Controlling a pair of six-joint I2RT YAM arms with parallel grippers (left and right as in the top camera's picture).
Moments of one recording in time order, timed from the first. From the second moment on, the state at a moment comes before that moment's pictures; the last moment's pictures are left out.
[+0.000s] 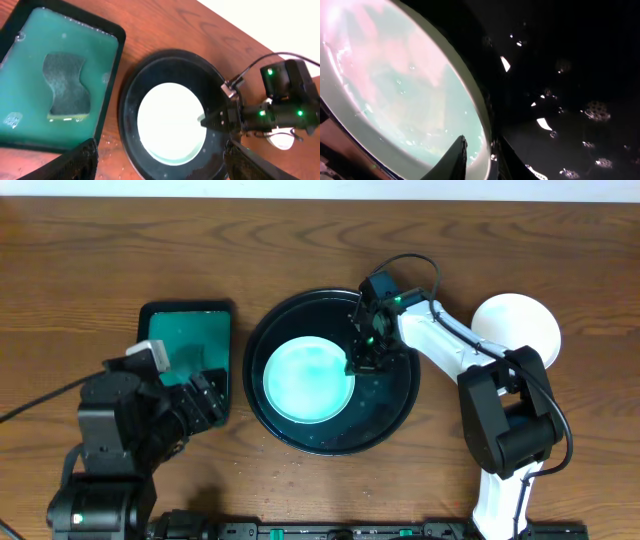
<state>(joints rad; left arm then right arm) -0.02 0.71 0.96 -0.95 0.24 -0.49 0.44 2.05 1.40 -0.84 -0.43 0.38</state>
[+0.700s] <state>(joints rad) -0.02 0.71 0.96 -1.01 0.24 -0.48 0.49 2.08 1.40 -0.78 -0.32 0.45</state>
